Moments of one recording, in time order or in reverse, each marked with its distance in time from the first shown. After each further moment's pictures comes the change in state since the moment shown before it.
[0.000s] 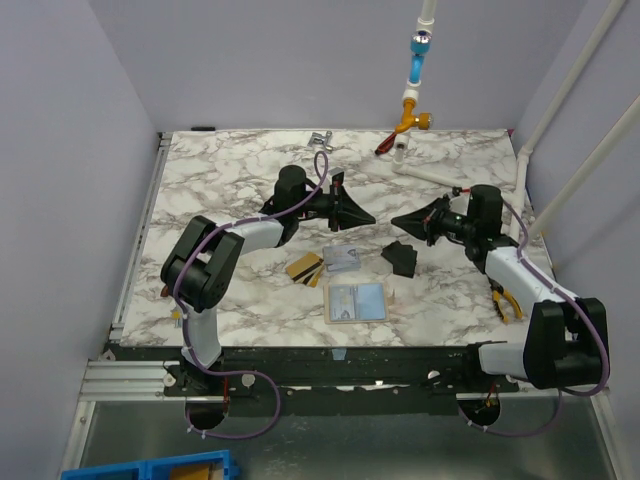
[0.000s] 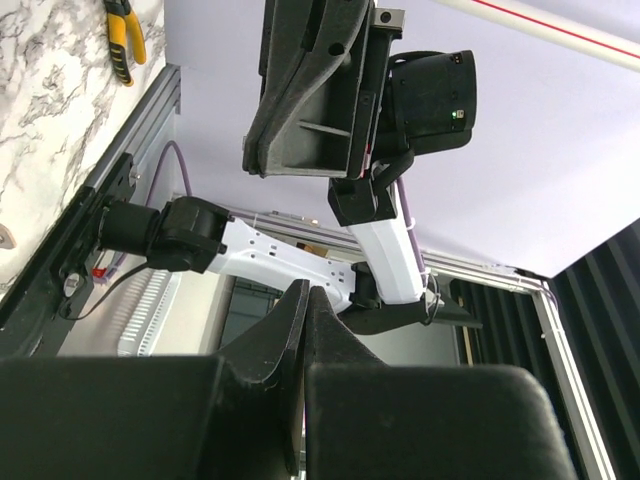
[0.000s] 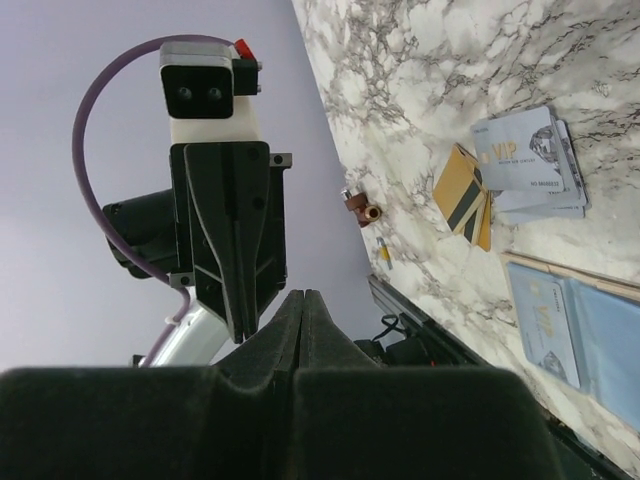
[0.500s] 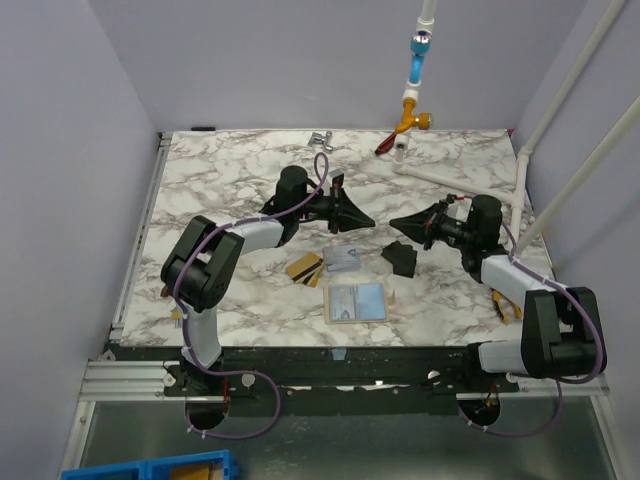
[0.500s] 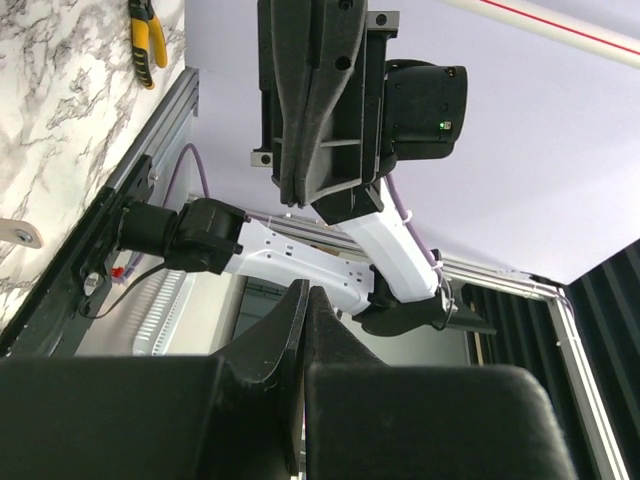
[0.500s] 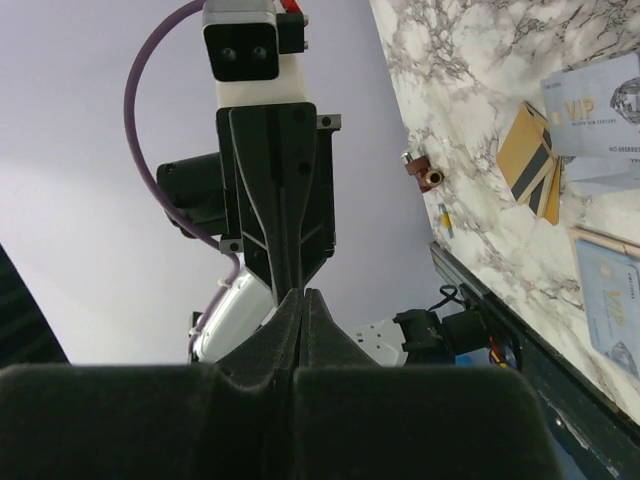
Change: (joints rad) left arm 0.000 0.000 0.000 -0.059 -0.003 0.062; right arm -0.019 0.052 -0.136 0.374 -0.130 0.252
